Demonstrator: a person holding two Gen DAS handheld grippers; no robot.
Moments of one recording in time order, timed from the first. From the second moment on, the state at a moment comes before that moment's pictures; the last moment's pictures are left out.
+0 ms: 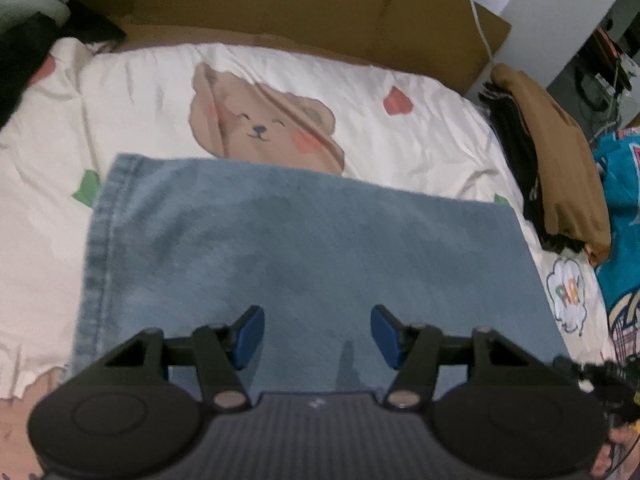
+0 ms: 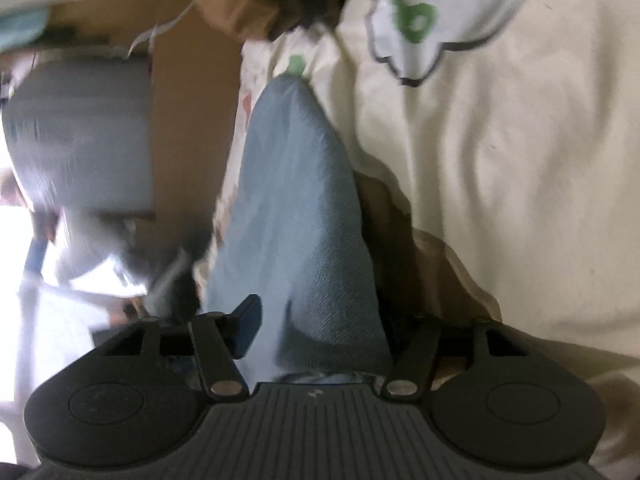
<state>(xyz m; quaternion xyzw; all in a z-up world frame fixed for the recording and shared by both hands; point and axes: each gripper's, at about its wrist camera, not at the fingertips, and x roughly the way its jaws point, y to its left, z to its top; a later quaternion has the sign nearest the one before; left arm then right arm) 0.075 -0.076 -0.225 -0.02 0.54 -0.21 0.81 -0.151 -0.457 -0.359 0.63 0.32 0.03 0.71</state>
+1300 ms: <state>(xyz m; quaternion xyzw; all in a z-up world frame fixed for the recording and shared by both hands) 0.028 -0.126 -0.268 0.08 0.60 -0.34 0.72 -0.146 -0.453 -0.327 0.58 0.35 -0.03 0.74</state>
